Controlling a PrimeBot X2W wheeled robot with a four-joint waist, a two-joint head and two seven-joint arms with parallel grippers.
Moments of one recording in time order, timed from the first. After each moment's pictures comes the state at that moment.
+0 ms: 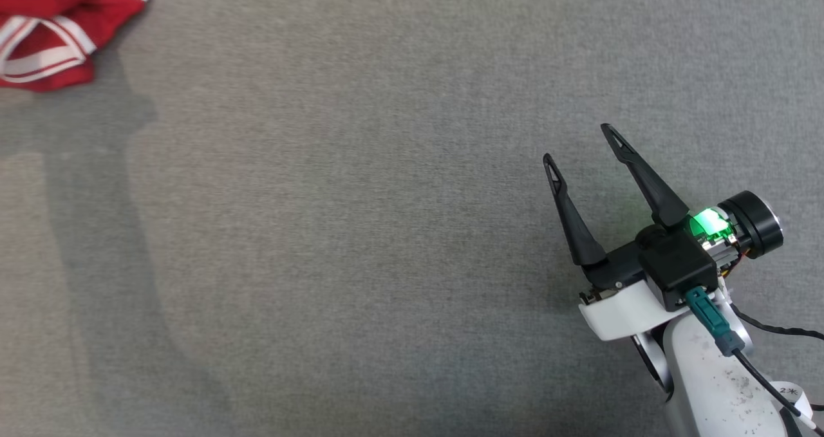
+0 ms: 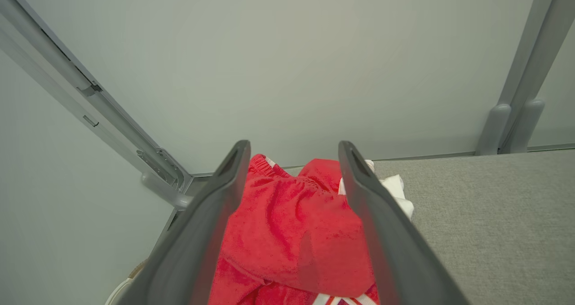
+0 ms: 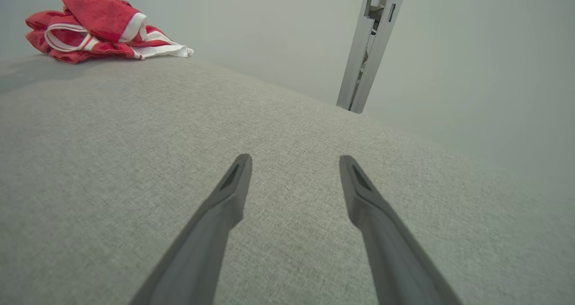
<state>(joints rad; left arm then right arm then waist) -1.11 0.54 -0.24 0.77 -0.43 -0.13 -0.01 -0.26 -0.05 0.14 -0.06 -0.20 0.13 -0.26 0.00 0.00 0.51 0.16</state>
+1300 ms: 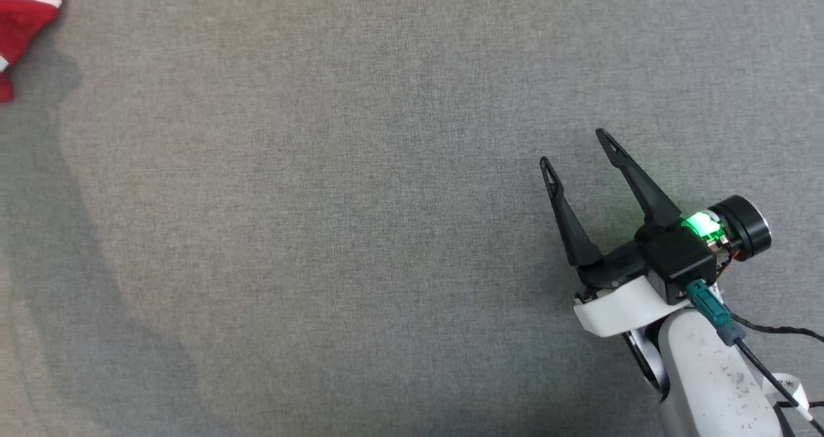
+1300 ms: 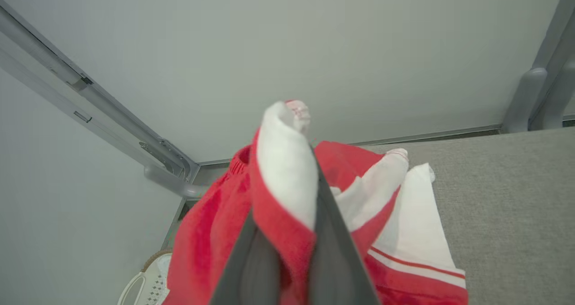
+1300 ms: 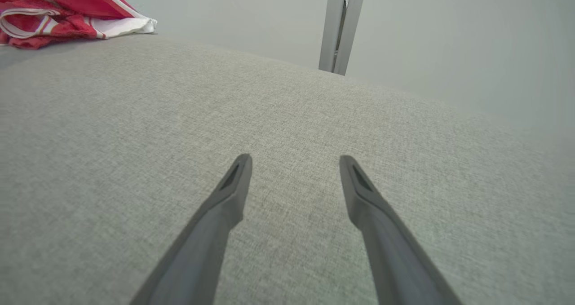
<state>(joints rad) -1.30 0.61 -0.48 1.07 -0.53 -0.12 -0.08 -0.27 -0.05 0.15 -0.01 -0.13 0.13 -0.26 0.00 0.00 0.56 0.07</state>
